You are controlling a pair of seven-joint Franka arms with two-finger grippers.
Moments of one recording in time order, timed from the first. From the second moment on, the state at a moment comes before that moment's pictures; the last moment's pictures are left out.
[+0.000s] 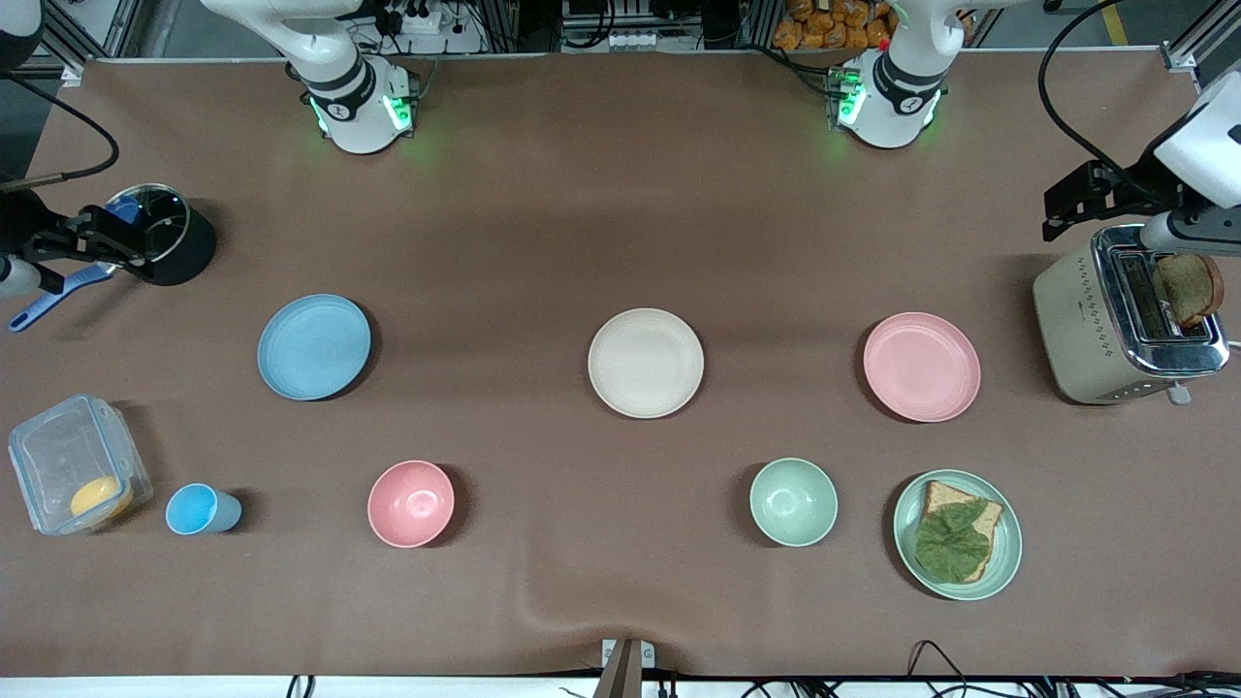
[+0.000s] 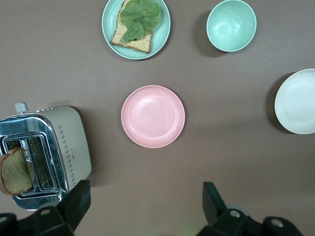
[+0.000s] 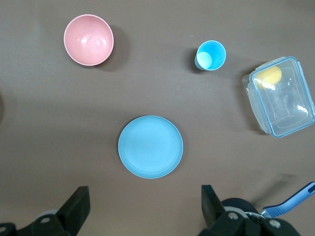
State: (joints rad) left arm 0.02 -0.01 -0.11 -1.54 0.01 1.51 0.04; right arm 0.01 0.04 -0.04 -1.54 -0.01 1.58 -0.21
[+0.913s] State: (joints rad) left arm 0.09 0.12 -0.12 -1.95 0.11 2.04 0.04; right arm 0.01 0.04 -0.04 -1.53 -0.01 1.58 -0.21
